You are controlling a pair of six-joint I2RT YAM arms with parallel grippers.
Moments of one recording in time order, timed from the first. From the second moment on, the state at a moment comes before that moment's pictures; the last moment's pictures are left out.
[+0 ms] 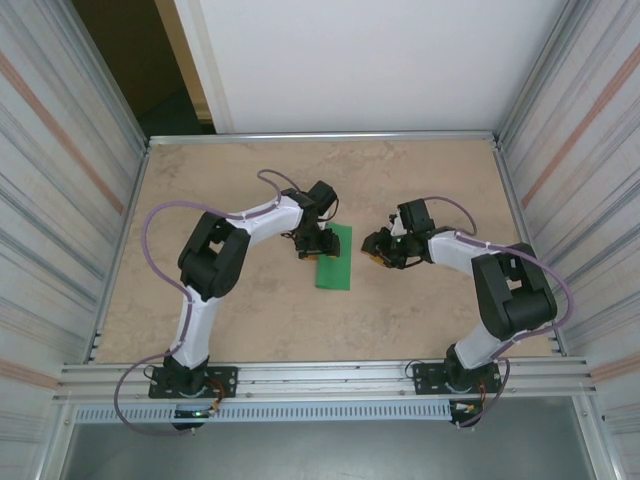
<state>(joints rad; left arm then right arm) -0.67 2.18 1.58 -0.83 0.23 -0.58 0.33 1.61 0.80 -0.18 -0.50 0.80</state>
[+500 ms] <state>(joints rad) -0.67 2.19 1.59 -0.84 0.23 -0.58 0.41 1.73 0.86 -0.11 -0.56 0.82</state>
